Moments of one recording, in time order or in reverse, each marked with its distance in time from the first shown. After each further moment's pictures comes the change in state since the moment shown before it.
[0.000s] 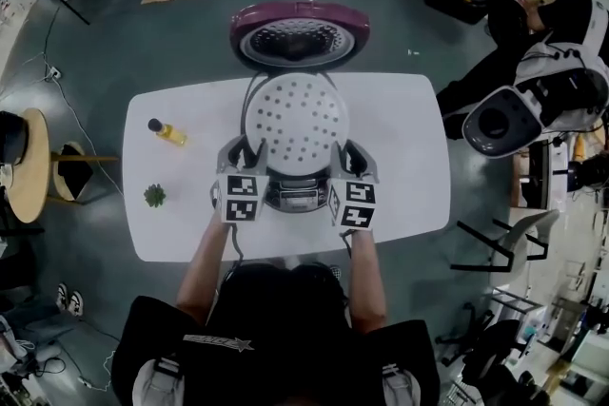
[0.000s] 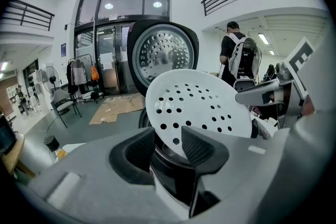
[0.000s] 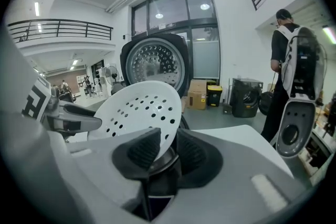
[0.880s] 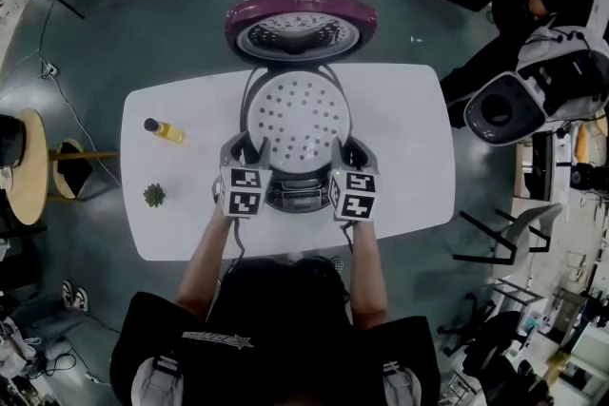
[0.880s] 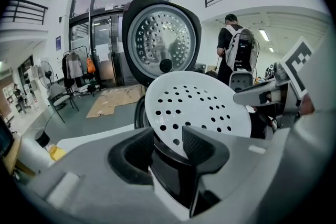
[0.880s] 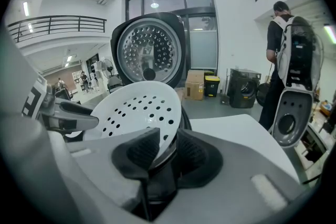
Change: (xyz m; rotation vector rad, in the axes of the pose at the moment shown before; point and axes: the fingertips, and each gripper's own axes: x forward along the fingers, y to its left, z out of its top) left arm 0.026 0.000 -0.020 -0.002 0.094 -0.038; right arm 0.028 -0.007 -0.026 0.027 0.107 -0.024
